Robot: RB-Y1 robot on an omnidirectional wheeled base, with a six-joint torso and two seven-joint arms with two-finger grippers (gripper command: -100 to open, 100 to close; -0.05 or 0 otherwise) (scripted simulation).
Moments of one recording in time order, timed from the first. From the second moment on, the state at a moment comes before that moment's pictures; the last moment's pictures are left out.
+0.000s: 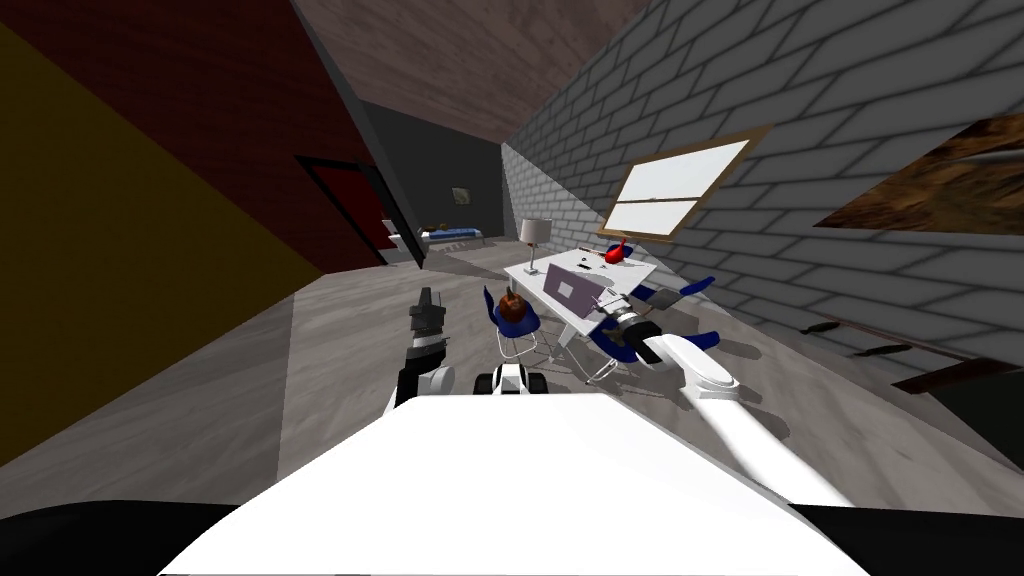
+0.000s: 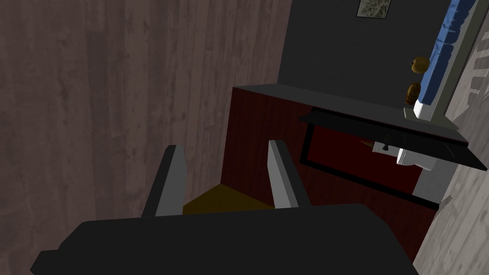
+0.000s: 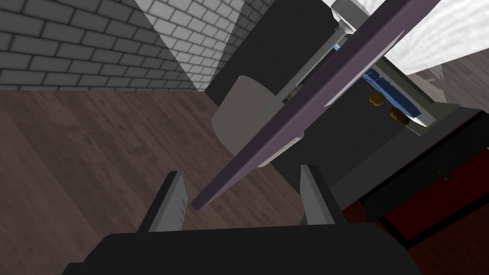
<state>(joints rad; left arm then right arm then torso) 0.53 -0.05 -0.07 -2.21 0.05 -0.49 -0.15 0.28 -0.75 -0.21 -1.77 0.88 -0.14 0.65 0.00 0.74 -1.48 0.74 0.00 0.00</state>
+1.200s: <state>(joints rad) 0.53 -0.05 -0.07 -2.21 0.05 -0.49 -0.15 0.31 -1.04 -0.17 -1.65 0.66 -0.14 0.35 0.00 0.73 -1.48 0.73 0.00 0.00</state>
